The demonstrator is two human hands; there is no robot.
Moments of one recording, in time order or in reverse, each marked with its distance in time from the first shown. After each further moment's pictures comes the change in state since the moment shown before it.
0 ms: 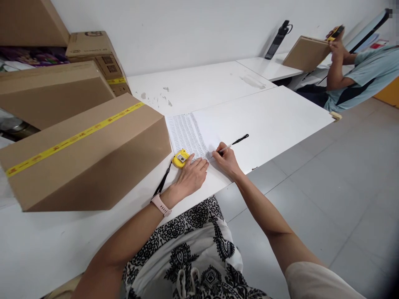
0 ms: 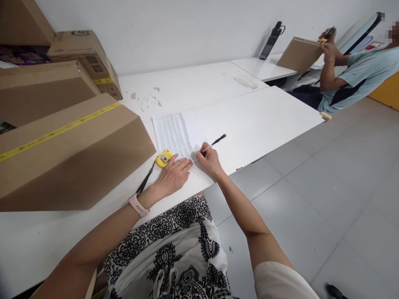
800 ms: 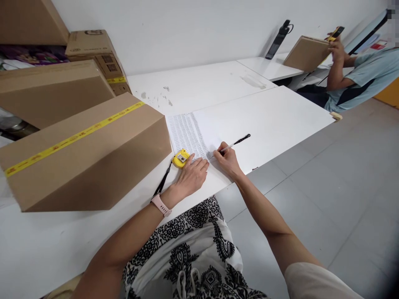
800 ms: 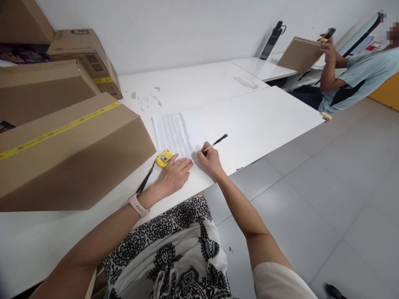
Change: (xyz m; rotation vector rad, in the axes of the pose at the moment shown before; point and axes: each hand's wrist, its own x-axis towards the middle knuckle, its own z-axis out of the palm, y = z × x) left_hand 0.000 0.001 0.002 -0.023 0.009 -0.006; right_hand 0.000 0.001 0.000 0.007 0.054 0.008
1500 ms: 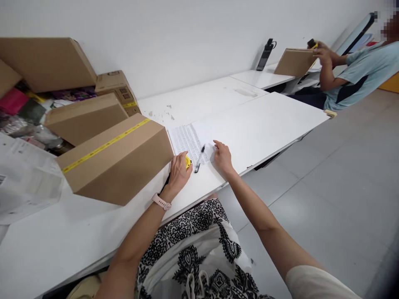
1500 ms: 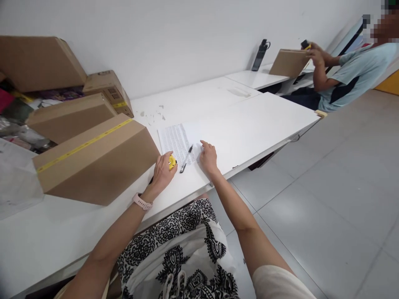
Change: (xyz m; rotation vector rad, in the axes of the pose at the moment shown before) left_hand -0.013 -0.014 -0.024 -0.218 0.352 -0.450; right_hand 0.017 0.022 0.010 -0.258 0.159 -0.108
